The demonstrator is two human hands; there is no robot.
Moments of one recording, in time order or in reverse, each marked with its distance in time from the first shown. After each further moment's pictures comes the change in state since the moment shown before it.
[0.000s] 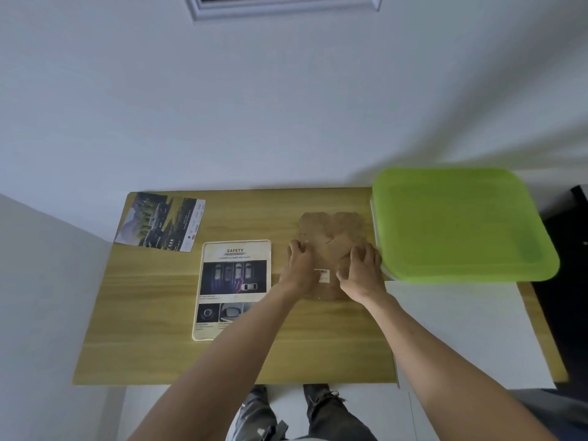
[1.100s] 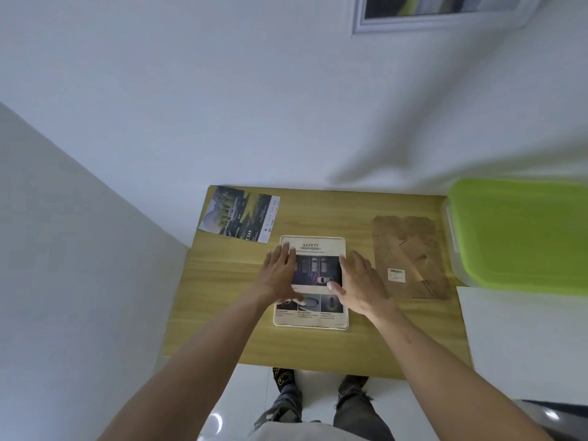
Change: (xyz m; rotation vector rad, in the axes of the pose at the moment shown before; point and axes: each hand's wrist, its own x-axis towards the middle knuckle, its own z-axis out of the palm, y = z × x) left_hand -0.068 -0.200 -0.093 0.366 -0.110 0.056; right_hand -0.050 -0.143 0.070 -0.317 -0.017 -0.341
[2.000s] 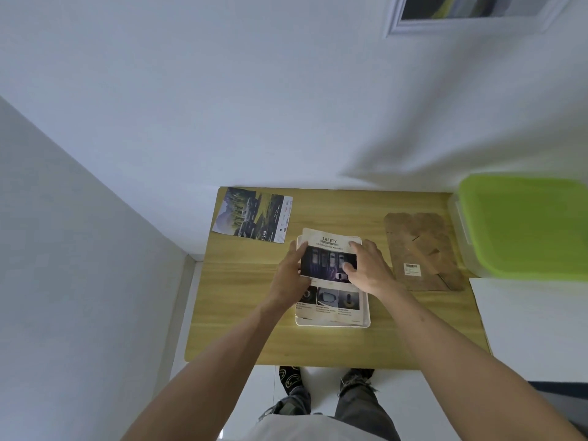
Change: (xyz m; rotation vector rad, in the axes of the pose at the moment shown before) left_hand -0.023 -0.024 0.009 -1.023 0.234 0.028; right_hand 0.015 -0.042 -0.017 0.299 0.013 0.202
